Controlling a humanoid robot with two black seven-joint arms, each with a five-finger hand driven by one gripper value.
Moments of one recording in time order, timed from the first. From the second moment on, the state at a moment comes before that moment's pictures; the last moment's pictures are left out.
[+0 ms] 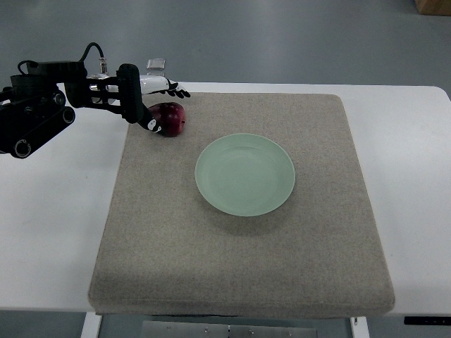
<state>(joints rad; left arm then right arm) -1.10 0.46 -0.36 -0.78 1.53 -0.29 -0.28 -0.03 0.00 -0.08 0.11 0.11 0.18 0.27</state>
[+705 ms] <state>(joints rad) -1.08 0.45 -0.32 -0.76 1.53 -0.29 -0.28 -0.03 0.00 -0.08 0.11 0.11 0.18 0.27</state>
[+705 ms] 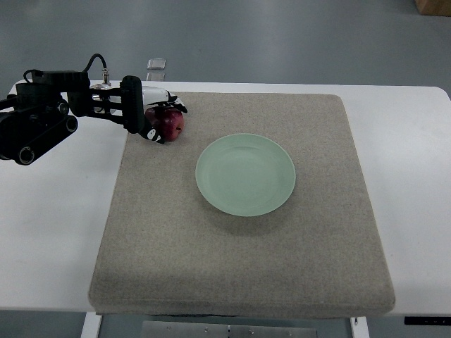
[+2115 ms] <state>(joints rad) -1.10 0.41 -0.38 -1.03 1.51 -0.31 -0.28 -0.03 0.00 -0.08 0.11 0.11 0.18 0.27</state>
